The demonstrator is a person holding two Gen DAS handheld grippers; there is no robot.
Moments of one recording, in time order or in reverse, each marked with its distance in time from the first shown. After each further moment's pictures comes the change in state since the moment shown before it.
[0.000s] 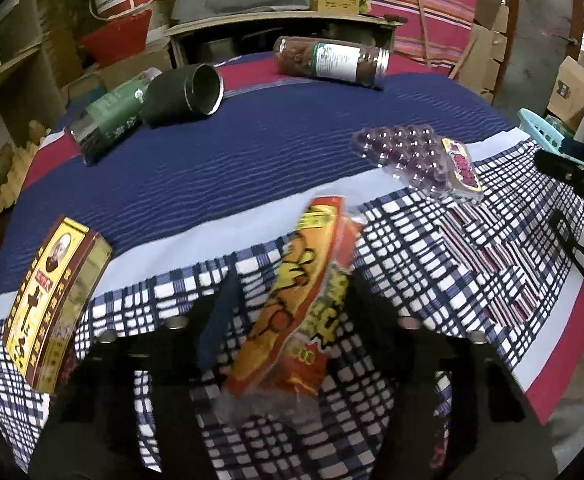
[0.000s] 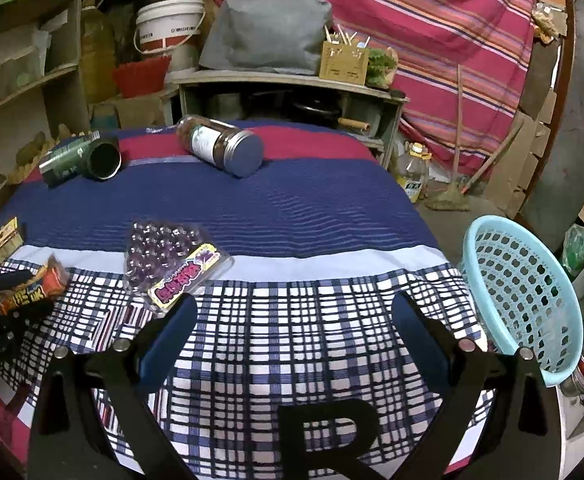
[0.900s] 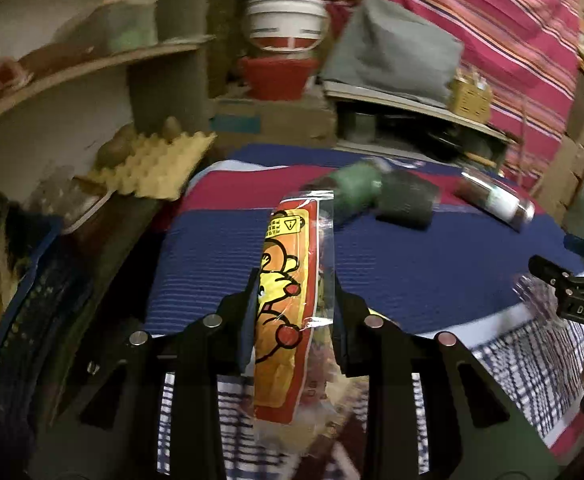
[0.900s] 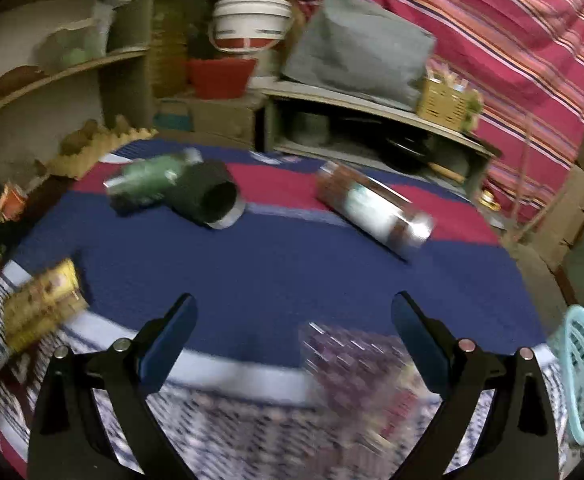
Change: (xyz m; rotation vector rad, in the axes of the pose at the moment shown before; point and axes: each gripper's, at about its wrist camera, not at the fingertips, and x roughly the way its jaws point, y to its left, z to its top) left arm -0.075 0.192 0.010 -0.327 -0.216 0.236; right arm 0.036 0.184 0.081 -0.147 -0.055 0.157
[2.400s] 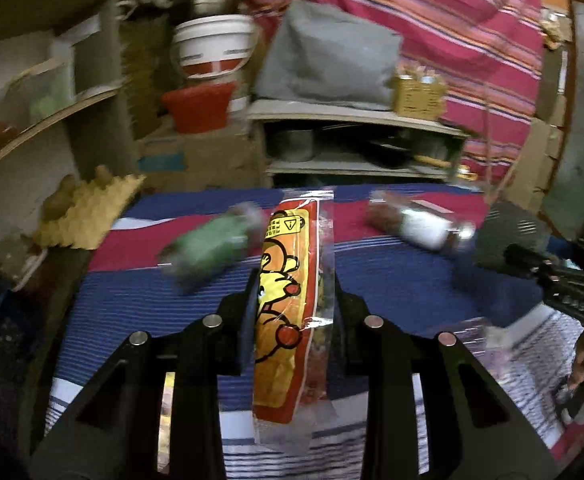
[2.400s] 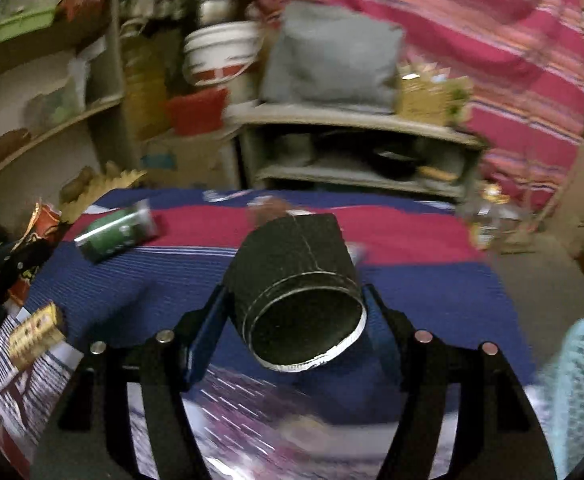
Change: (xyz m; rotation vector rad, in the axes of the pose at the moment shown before) left arm 0.004 -0.178 0.039 0.135 -0.048 -0.102; right arm -0.032 -0.163 -0.006 0.137 -0.084 0.019
